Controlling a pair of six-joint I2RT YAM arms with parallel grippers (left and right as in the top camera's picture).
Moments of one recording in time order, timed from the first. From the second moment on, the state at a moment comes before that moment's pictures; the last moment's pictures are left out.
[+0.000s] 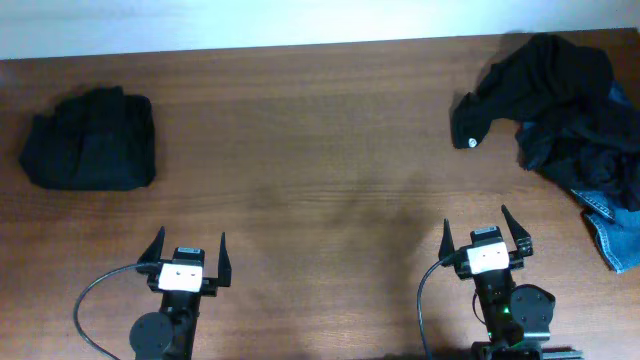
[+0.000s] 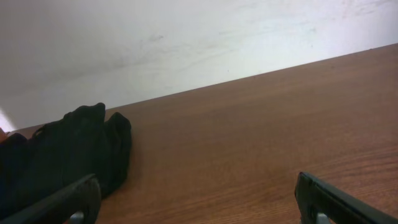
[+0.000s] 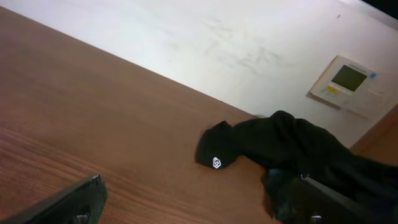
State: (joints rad) left arm -0.01 0.01 0.02 -0.08 0.07 0.19; right arm -0.07 0.03 0.01 -0.06 -0.11 -0.41
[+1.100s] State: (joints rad) left arm -0.01 0.01 0.02 -0.06 0.13 0.15; right arm -0.07 0.03 0.01 0.08 -0.13 -0.33
